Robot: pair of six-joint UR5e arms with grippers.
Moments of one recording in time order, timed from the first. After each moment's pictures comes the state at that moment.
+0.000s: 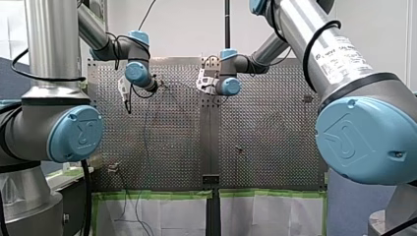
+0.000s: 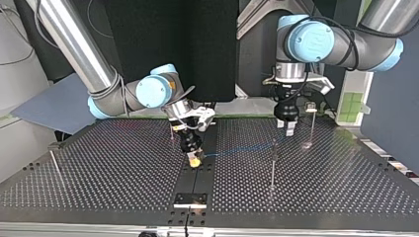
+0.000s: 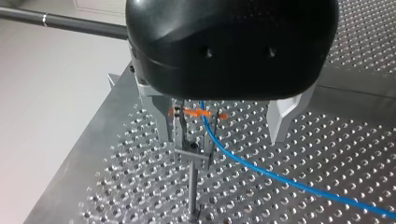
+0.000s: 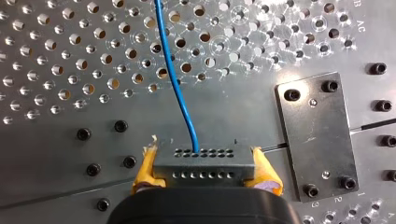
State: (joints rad) left arm -0.19 -1.52 -1.97 -2.80 -1.78 -1.80; right arm 2.25 -0.95 1.18 -0.33 1.51 1.79
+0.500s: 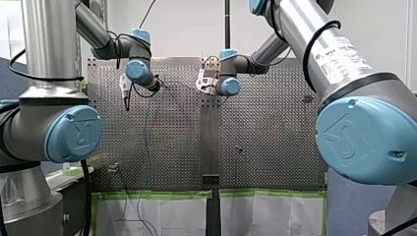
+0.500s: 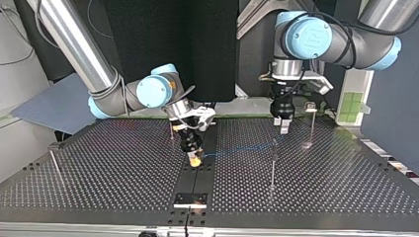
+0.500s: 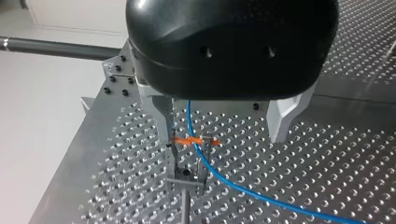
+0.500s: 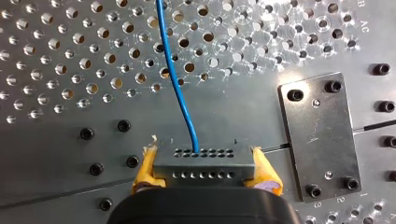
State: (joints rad) left arm -0.21 -1.51 -1.97 -2.81 -1.77 -1.67; right arm 2.25 -0.95 1.18 -0.33 1.51 1.78
